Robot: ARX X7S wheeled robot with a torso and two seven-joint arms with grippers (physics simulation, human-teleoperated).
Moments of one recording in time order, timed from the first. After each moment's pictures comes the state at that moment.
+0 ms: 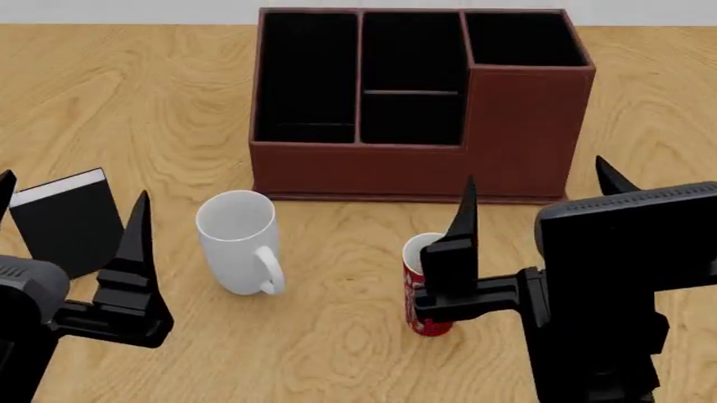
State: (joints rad) left arm -0.38 -0.16 0.11 0.82 -0.19 -0.92 -0.13; right arm 0.52 0.26 -0.02 -0.77 0.14 1.11 0.00
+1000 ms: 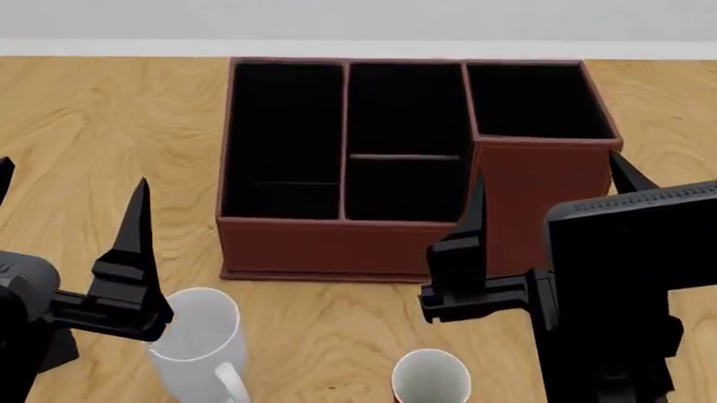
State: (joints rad) left arm -0.40 -0.18 0.11 0.82 -0.24 -0.89 -0.15; right arm 0.52 0.29 -0.01 -0.81 0.15 1.12 0.02
